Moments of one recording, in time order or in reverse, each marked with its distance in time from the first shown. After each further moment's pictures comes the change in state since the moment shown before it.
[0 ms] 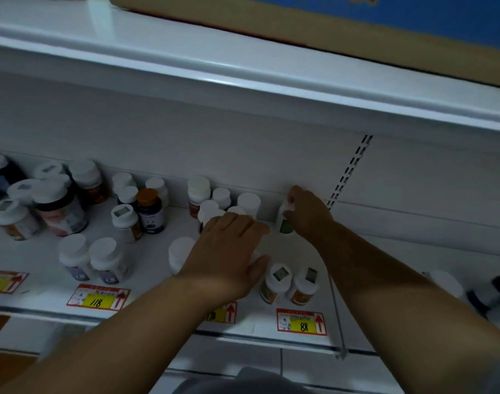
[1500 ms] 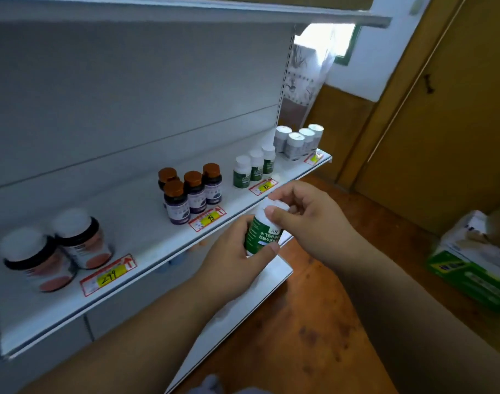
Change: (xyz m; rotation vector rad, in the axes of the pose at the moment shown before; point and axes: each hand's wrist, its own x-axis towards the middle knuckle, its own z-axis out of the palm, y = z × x) left_hand 0.025 0.499 0.192 -1.065 -0.570 0.188; right_hand -0.481 0.315 -0.203 0.660 0.600 0.462
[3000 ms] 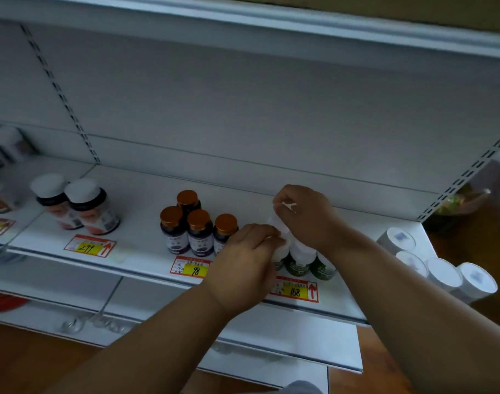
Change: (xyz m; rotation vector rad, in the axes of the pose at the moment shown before) left_hand 0.226 -0.030 0.039 0.964 0.604 -0.132; right_hand 0.363 0.103 0.029 -0.317 -0.727 -0.608
